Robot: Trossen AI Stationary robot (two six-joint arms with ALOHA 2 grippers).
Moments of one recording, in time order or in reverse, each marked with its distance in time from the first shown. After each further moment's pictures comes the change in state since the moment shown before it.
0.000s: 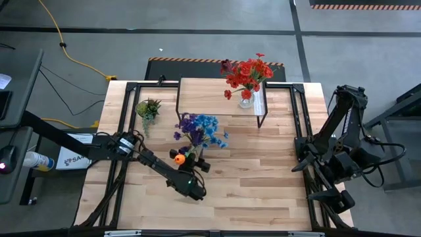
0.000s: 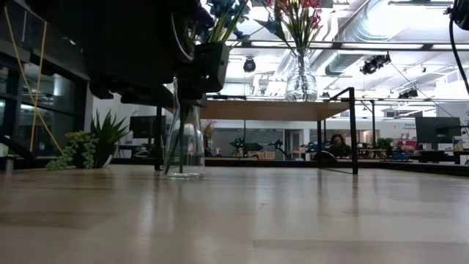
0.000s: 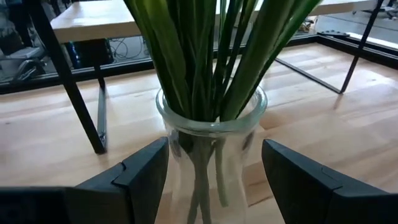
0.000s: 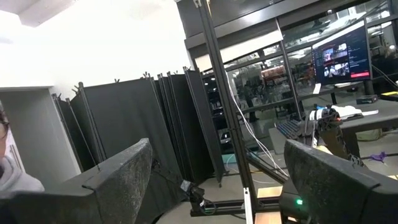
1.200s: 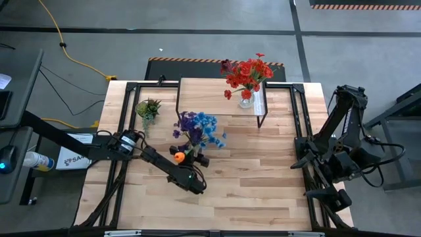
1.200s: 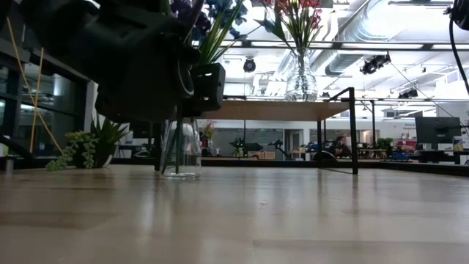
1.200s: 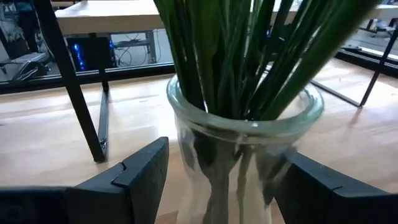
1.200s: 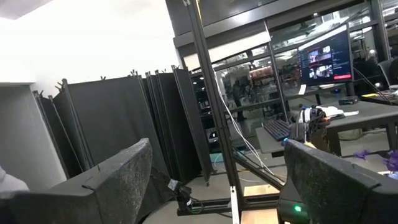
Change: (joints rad) left arm 0.050 0.000 -0.104 0.119 -0.064 -0.009; right arm 0.000 0.000 0.000 0.000 0.052 -0.029
